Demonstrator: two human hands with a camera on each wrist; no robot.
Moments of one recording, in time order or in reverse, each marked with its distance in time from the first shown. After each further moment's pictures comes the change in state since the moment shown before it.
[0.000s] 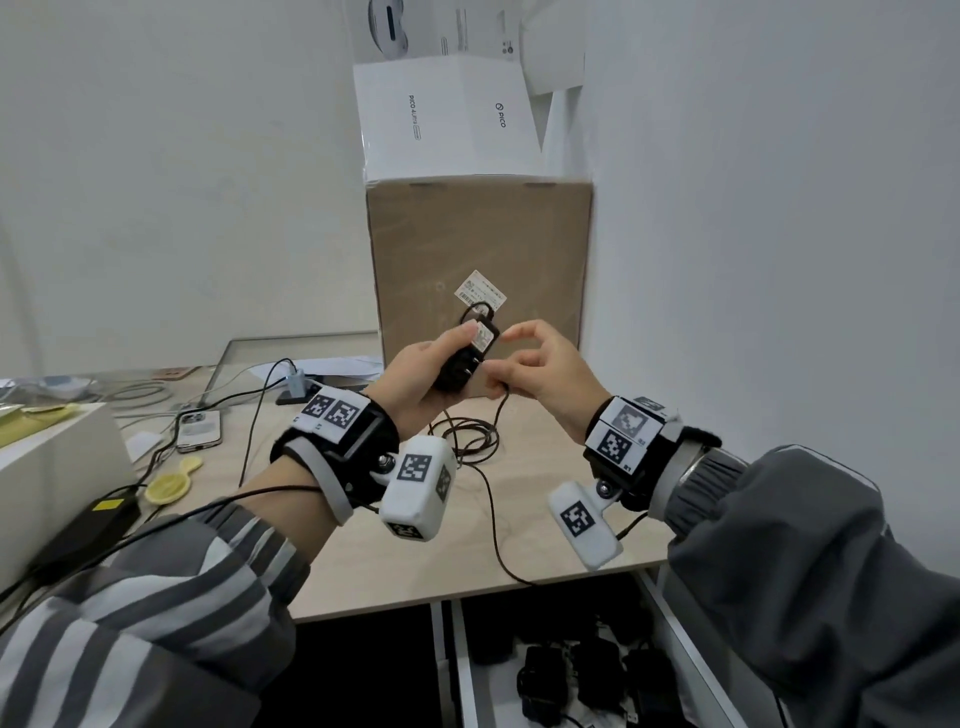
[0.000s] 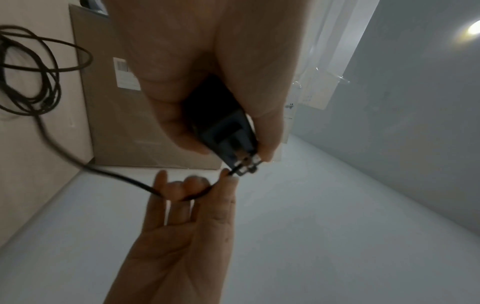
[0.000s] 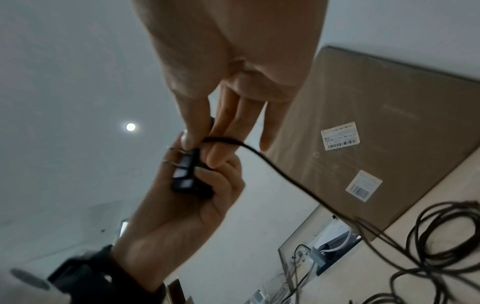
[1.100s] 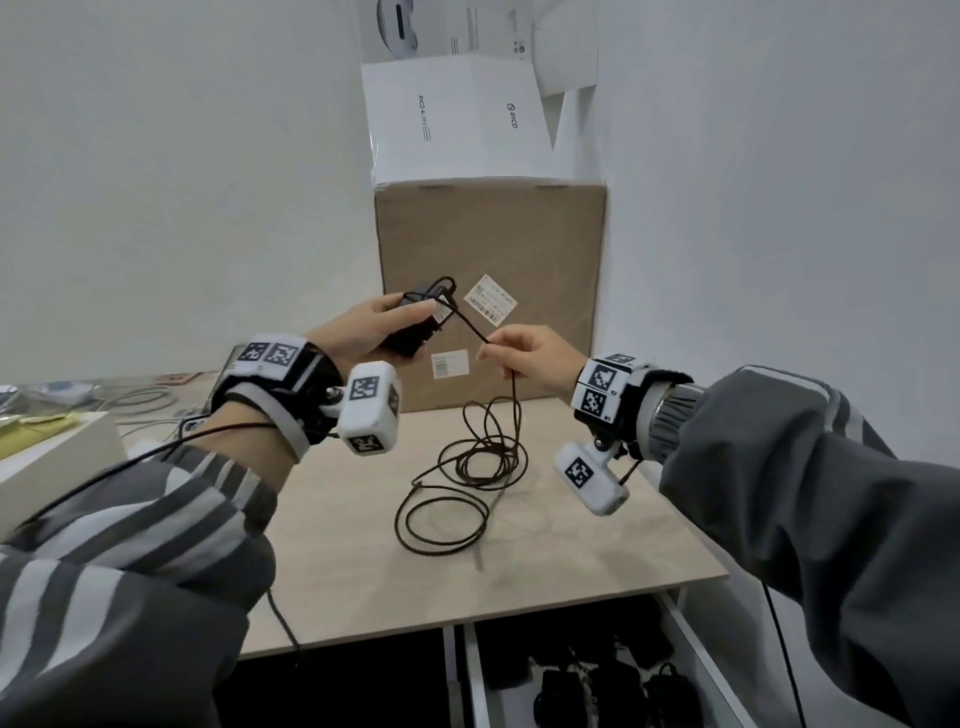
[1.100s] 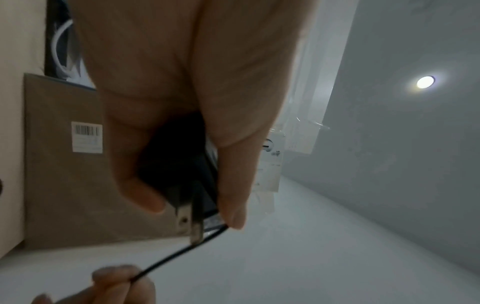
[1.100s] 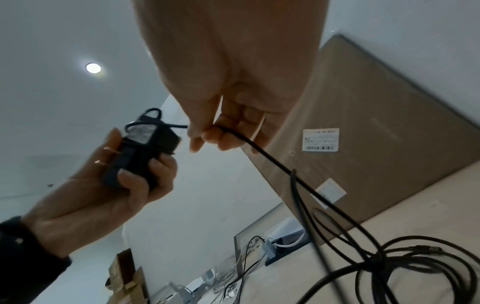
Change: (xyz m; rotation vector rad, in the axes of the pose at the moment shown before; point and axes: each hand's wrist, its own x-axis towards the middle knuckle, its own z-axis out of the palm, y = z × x) left_hand 0.034 0.058 -0.066 0.241 0.047 0.056; right_hand 0.077 0.022 -0.002 -0.330 -0.188 -0.002
